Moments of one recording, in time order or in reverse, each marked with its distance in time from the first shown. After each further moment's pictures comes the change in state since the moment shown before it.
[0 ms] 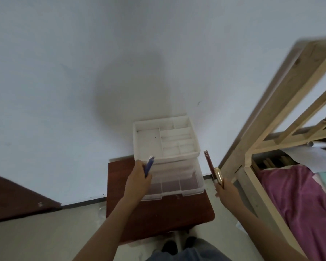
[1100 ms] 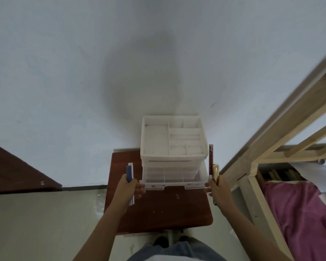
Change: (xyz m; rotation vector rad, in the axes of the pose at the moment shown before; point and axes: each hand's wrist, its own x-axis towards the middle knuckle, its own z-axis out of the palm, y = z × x) left_hand -0.020 -0.040 -0.005 -0.677 0.040 -0.539; right_hand 0.012 -0.025 0.025 0.119 -0.037 0.028
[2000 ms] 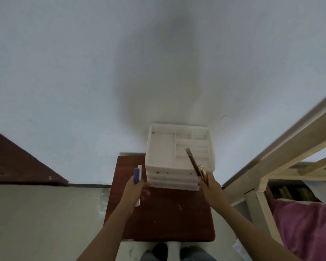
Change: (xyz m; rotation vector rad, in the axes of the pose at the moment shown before) left_hand 0.026 0.010 0.013 -0.047 -0.004 -0.048; right_hand 0.033 -0.038 0.014 -0.259 -0.254 -0.218
